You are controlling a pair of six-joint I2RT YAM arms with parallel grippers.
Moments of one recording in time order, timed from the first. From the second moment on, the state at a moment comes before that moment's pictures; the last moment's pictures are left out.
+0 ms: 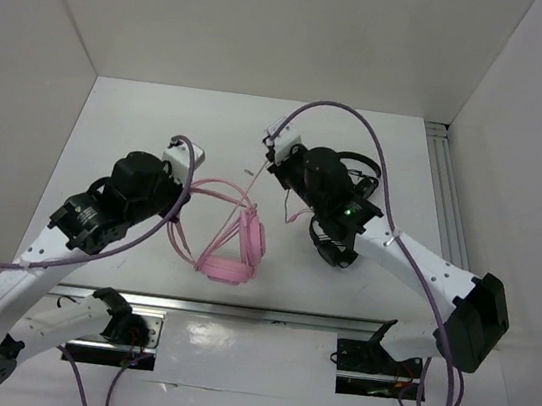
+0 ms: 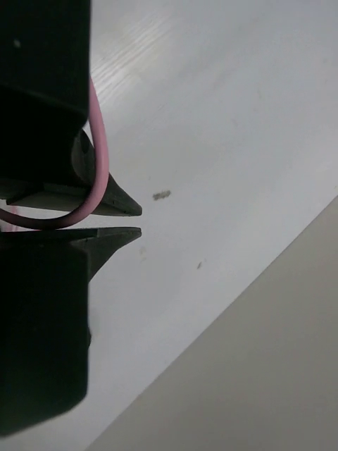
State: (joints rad) left arm -0.55 0.87 1.04 -0.71 -0.13 -0.01; right arm 0.83 1.35 1.12 0.06 0.20 -0.35
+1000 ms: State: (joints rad) left arm -0.57 1.05 1.89 -1.01 -0.42 -0.21; right arm 0.77 1.93 0.92 1.05 -0.64 0.53
